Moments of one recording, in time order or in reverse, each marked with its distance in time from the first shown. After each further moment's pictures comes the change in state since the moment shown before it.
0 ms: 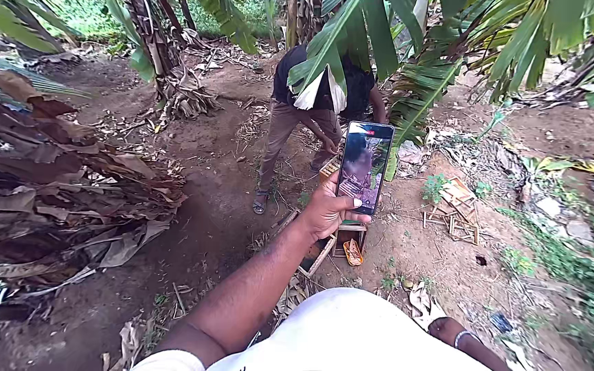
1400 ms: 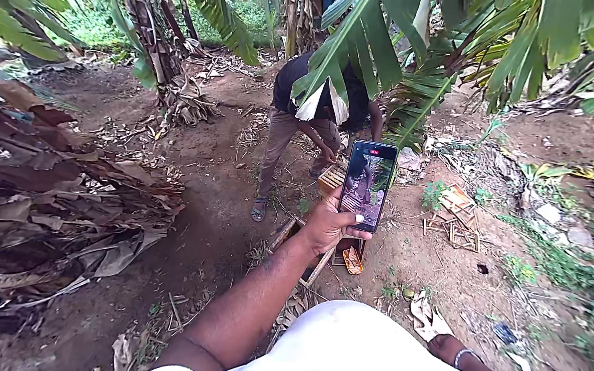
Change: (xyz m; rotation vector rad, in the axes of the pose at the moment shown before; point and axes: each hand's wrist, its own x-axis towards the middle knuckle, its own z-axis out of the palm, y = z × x) left_hand -0.003 -0.009 0.003 0.061 0.025 -0.064; right_hand 0.002 0.001 0.012 -0.028 -0.024 0.001
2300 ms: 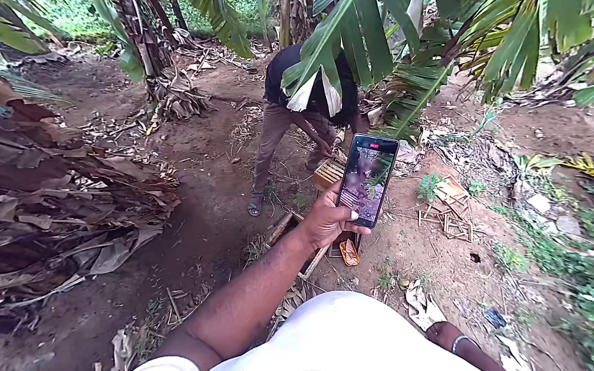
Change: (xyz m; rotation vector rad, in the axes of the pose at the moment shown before) left_hand 0.000 -0.008 -0.003 -0.040 -0.079 0.003; right_hand -0.007 0.006 -0.004 0.045 0.014 0.025
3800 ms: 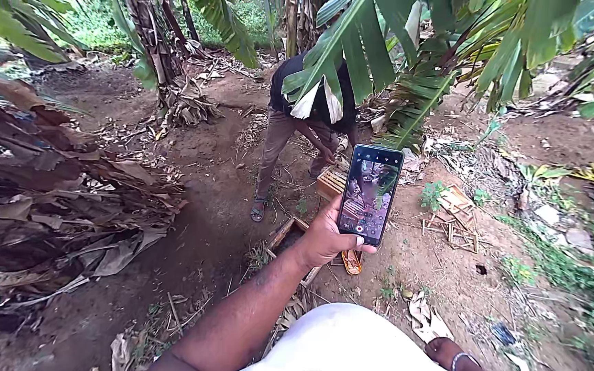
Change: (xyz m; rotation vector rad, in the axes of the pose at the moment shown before) left_hand -0.024 0.000 0.022 0.142 -0.068 0.047; right_hand -0.002 -0.003 0.012 -0.020 -0.023 -0.020
